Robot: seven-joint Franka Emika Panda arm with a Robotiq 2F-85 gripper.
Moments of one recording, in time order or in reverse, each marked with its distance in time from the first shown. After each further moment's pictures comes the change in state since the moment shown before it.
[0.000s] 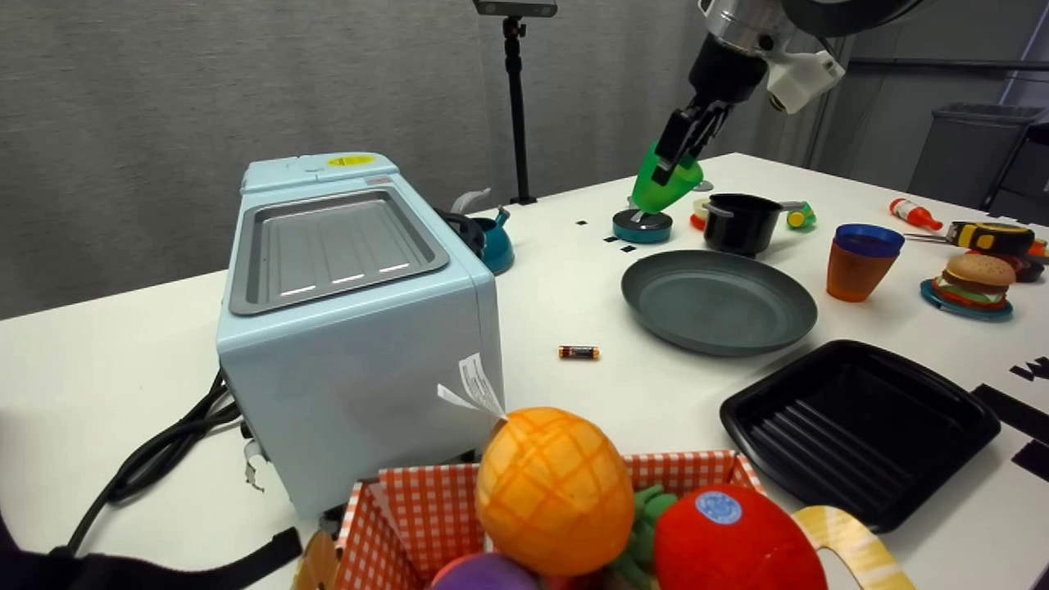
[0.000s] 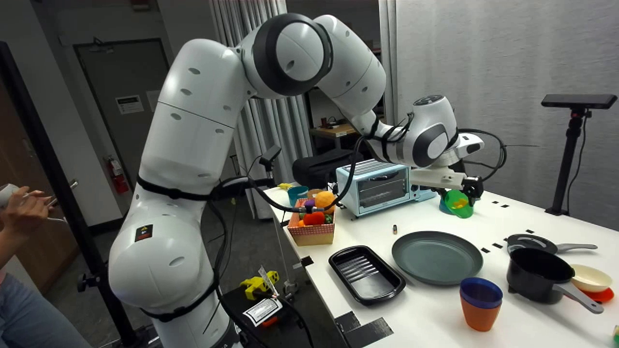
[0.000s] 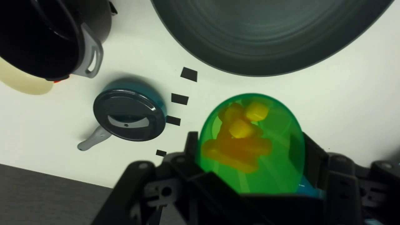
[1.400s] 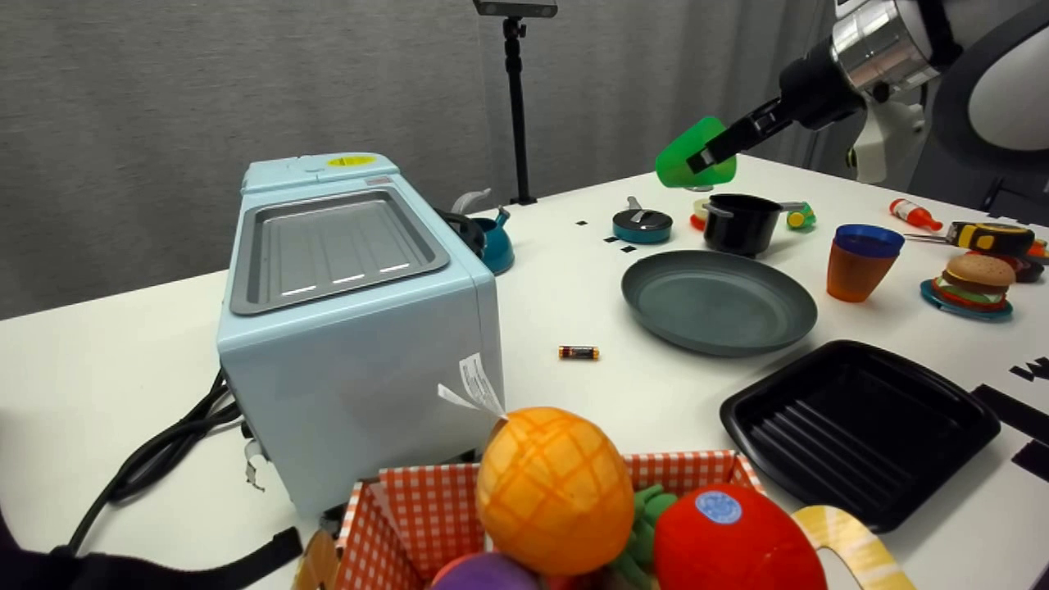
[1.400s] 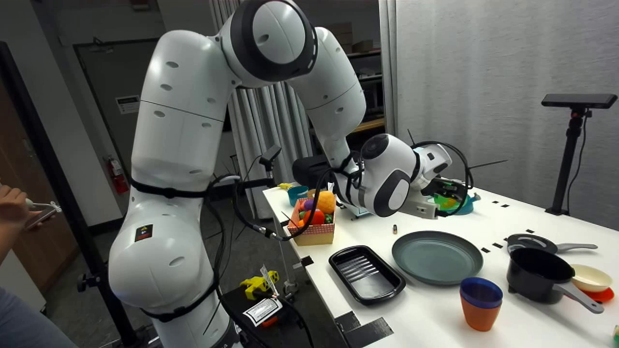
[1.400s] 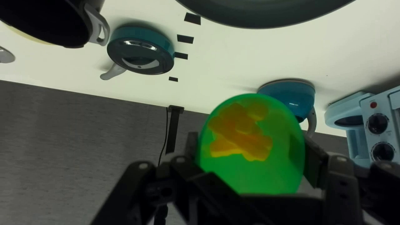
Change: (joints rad) arm 0.002 -0.097 -0.012 -0.474 0.009 0.867 0.034
